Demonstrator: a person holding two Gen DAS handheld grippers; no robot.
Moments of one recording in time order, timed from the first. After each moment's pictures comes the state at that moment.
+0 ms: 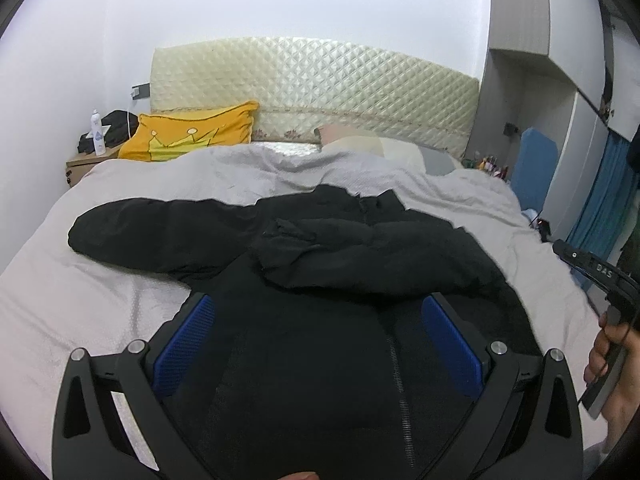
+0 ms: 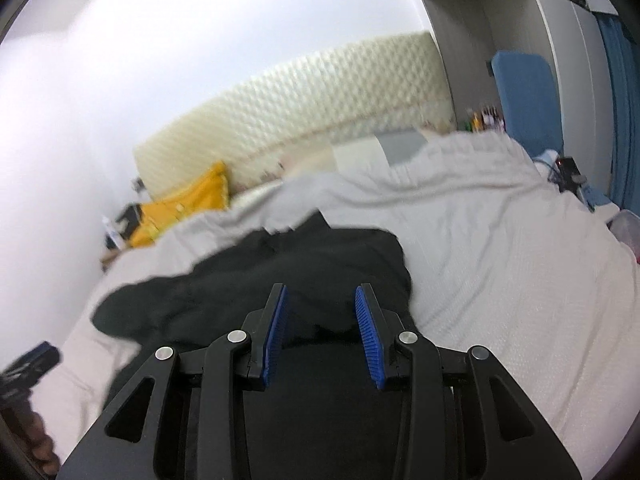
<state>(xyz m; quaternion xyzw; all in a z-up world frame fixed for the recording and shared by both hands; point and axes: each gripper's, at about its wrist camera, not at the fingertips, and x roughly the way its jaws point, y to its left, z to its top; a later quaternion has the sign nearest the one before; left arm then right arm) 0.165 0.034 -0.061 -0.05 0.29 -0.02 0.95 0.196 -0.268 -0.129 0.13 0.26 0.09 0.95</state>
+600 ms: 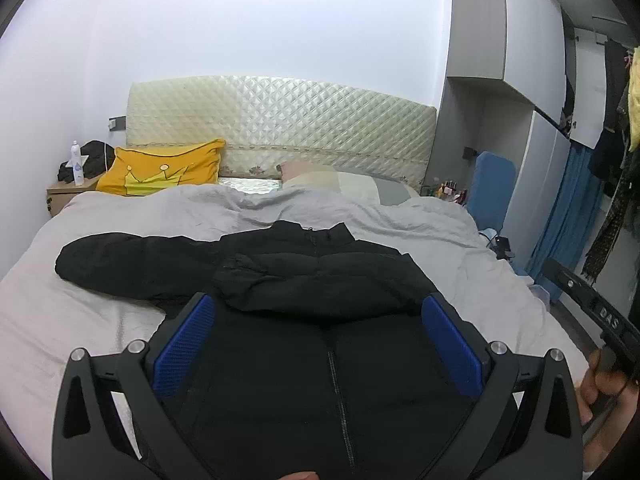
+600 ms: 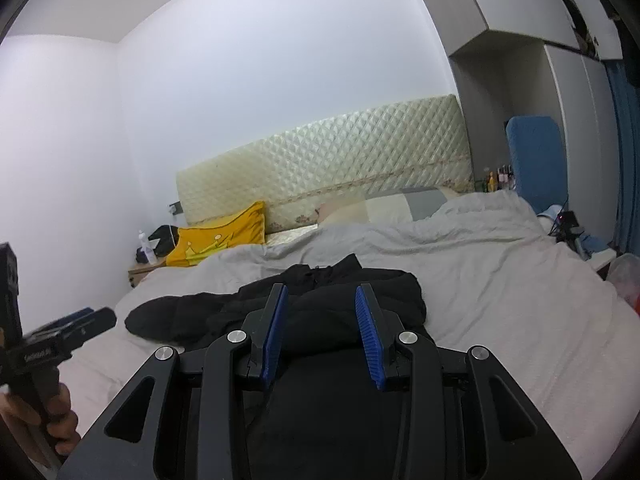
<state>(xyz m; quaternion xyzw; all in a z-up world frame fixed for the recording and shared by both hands) 0.117 0.004 -0.015 -0.05 0.24 -0.08 0.97 0.087 -0.245 -0.078 0.11 0.17 0.12 0.97</state>
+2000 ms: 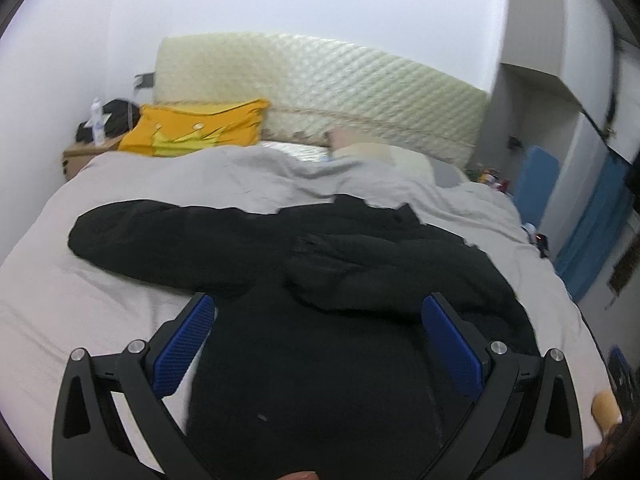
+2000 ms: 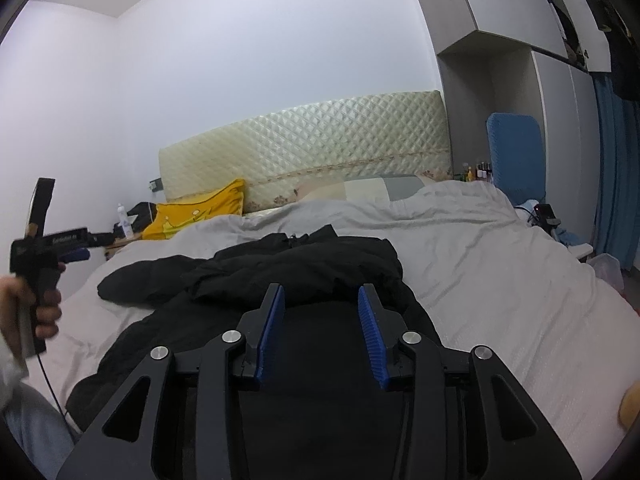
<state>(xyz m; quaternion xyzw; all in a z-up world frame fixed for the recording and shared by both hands) 0.202 0.117 -0.053 -0.08 0.31 -0.03 0.95 0.054 -0.231 -0.145 0.07 0.18 0.07 0.98</state>
